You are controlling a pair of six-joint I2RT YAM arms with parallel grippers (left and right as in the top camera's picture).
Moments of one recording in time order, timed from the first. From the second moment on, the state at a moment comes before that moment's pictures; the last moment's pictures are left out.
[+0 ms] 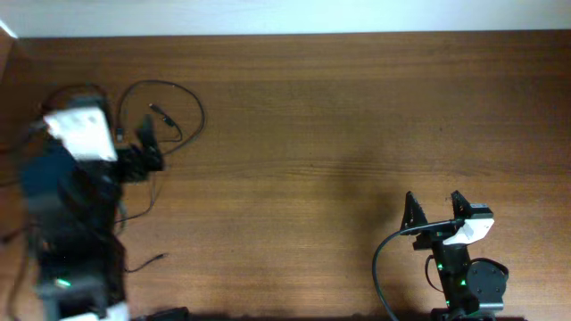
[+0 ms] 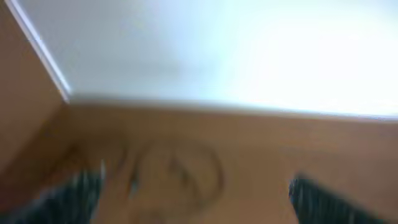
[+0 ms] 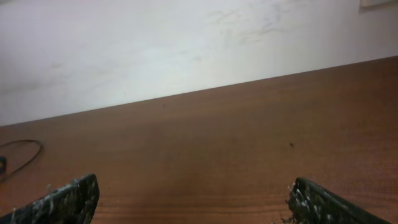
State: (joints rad) left arm 0.21 0.87 1.10 -0.53 0.11 0.04; right arm 0.00 0.01 0.01 -0.06 -0.11 0.24
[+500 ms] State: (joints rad) left arm 0.02 0.21 0.17 -0.01 0.09 0.23; right arm 0.00 0.01 0.01 -0.07 -0.11 0.24
